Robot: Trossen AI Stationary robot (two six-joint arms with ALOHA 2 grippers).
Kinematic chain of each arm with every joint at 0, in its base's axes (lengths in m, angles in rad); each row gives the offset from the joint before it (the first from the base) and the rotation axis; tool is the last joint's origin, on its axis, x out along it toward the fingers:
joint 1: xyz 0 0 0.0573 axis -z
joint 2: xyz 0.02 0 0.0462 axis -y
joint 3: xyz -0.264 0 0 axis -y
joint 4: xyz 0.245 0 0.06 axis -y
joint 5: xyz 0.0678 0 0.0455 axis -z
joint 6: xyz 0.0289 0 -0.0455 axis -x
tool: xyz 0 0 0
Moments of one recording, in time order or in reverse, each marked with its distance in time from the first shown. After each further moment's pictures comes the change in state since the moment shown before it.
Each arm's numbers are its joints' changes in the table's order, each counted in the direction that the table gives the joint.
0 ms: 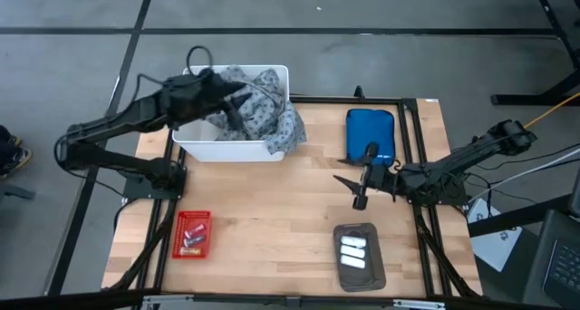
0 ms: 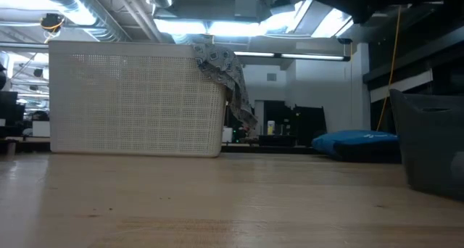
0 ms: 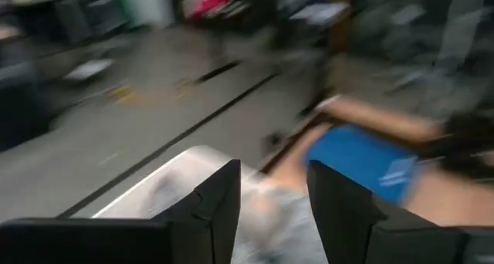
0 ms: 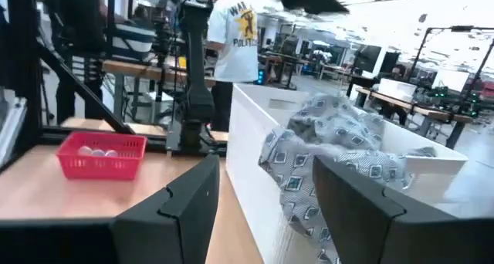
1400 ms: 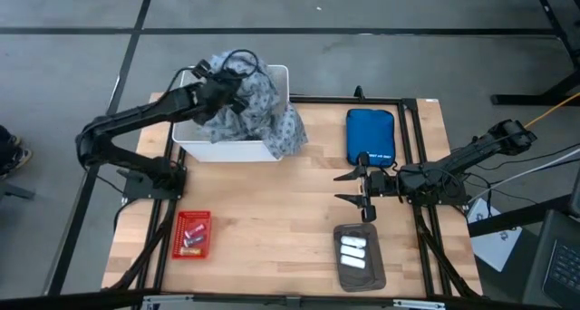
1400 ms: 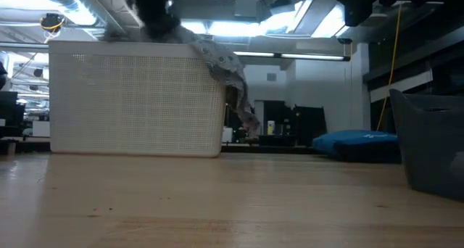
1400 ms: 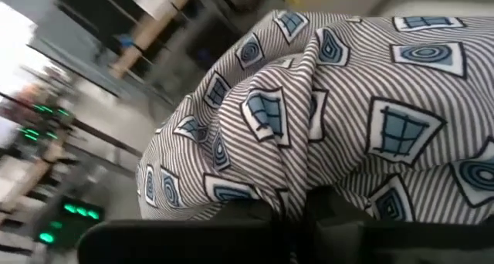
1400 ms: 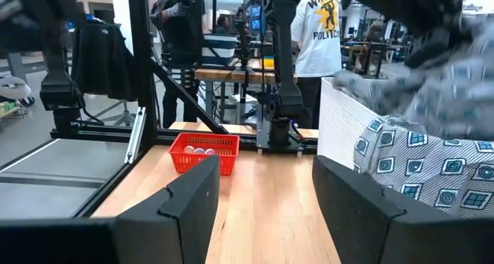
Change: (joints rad) left arm -0.140 -0.193 0.000 -0.162 -0.500 -0.261; right arm -0.003 0.006 0.001 -0.054 -0.285 -0.176
